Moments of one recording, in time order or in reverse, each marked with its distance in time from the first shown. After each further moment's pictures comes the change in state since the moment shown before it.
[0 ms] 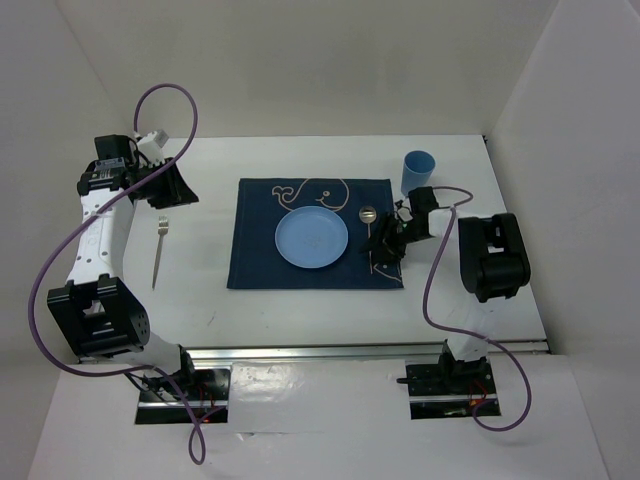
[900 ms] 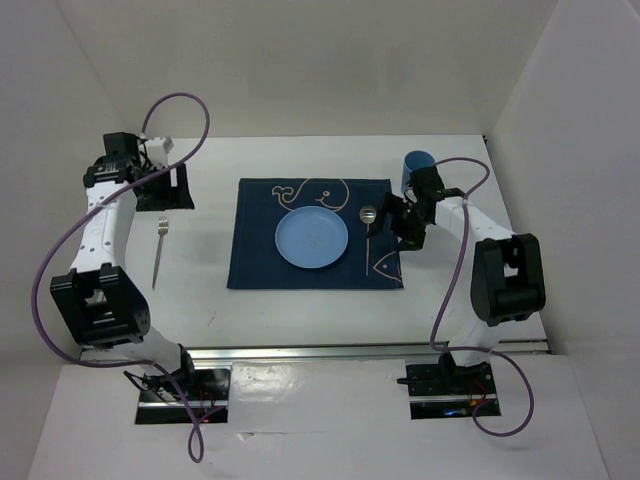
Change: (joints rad) left arm -0.022 0.058 0.047 -0.065 -0.240 0.154; right arm 0.045 -0.187 0.140 -0.280 0.376 -0.071
